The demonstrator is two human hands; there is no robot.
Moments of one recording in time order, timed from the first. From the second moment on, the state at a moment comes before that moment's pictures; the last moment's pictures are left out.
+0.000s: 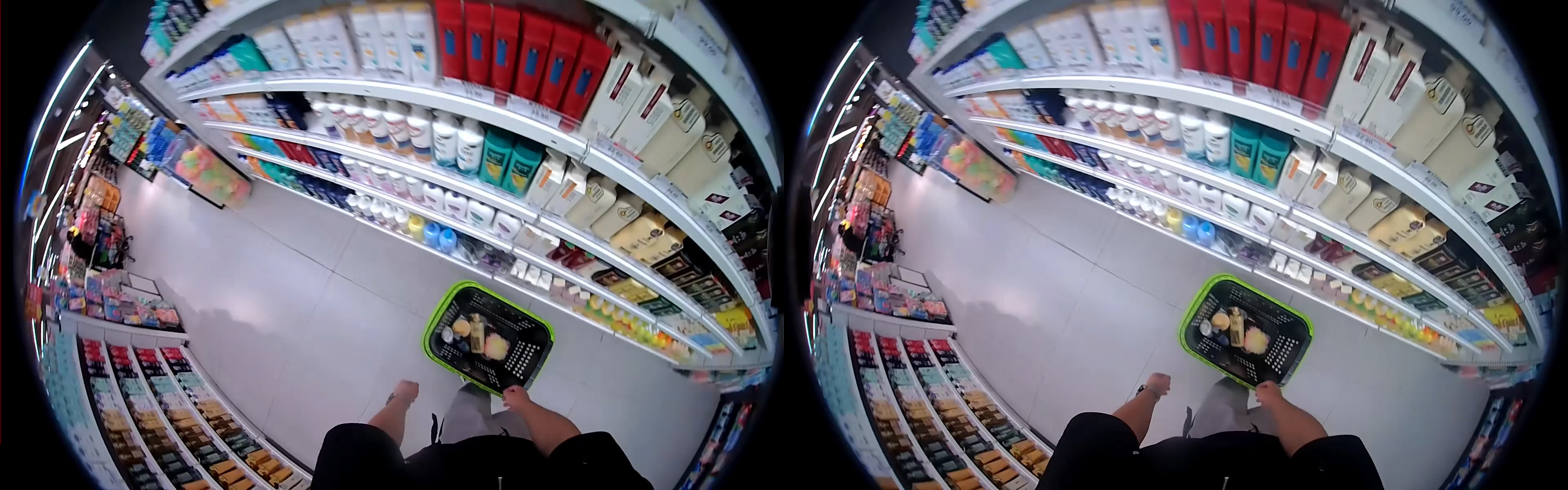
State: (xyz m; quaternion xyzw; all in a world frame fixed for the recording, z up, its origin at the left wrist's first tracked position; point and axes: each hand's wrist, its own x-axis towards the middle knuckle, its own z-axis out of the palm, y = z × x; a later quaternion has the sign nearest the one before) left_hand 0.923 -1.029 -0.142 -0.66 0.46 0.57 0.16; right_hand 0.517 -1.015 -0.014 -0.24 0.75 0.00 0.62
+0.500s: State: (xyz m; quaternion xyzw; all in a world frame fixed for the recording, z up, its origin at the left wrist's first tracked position) left_hand 1.010 -0.816 -0.032 -0.56 0.68 0.47 0.14; right_hand 0.490 -0.837 0.000 -0.18 0.75 -0.14 0.62
